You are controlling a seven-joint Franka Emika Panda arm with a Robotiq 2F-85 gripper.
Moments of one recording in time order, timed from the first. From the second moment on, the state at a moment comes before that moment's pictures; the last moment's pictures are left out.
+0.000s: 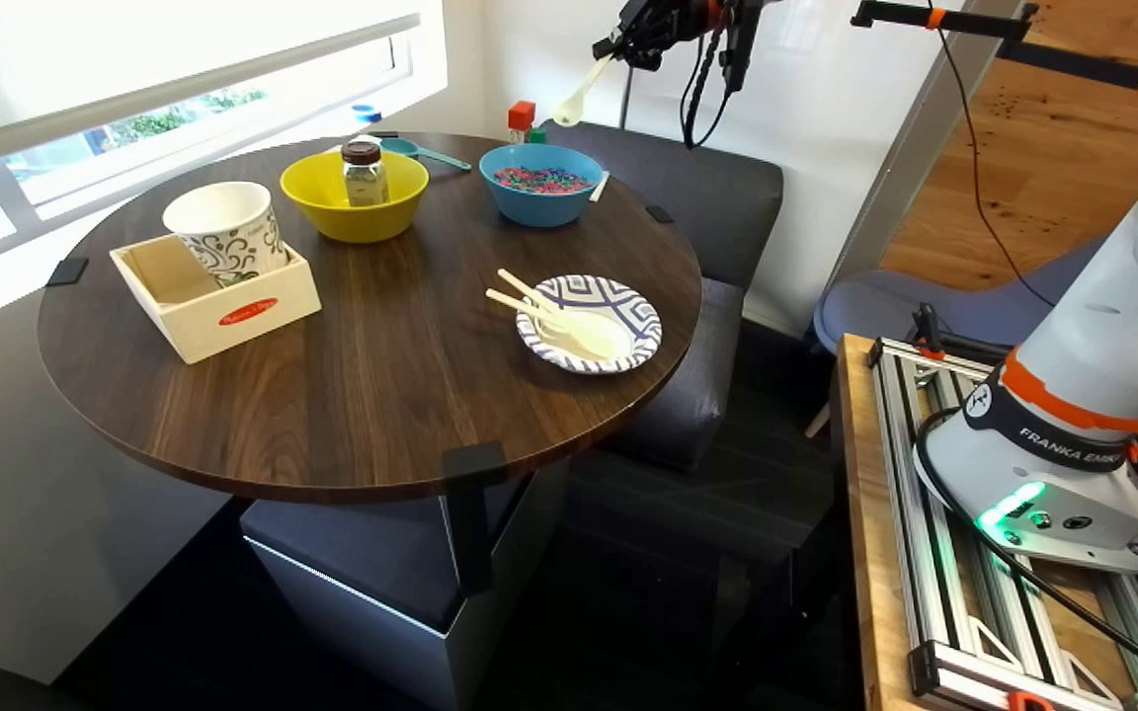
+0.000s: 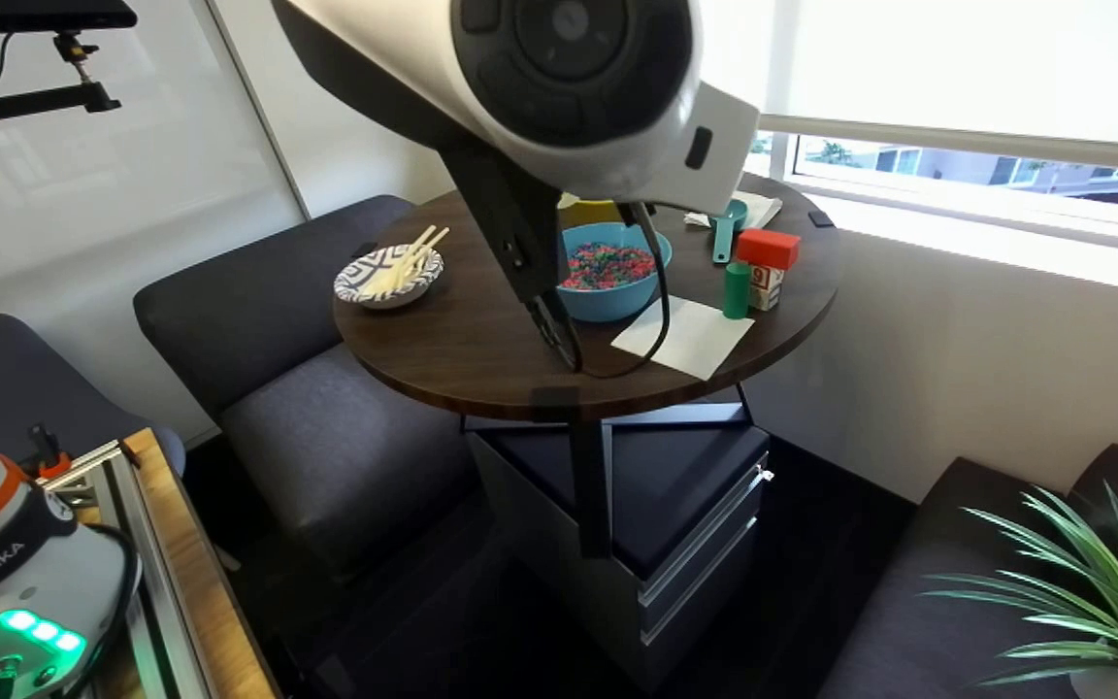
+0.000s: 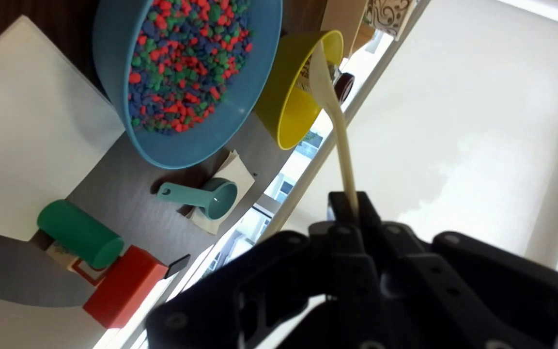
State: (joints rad) arm -0.43 0.17 -0.35 -2.03 1.30 1.84 -1.00
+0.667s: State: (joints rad) arm -0.25 0.00 -0.24 -2.17 1.26 2.46 -1.26
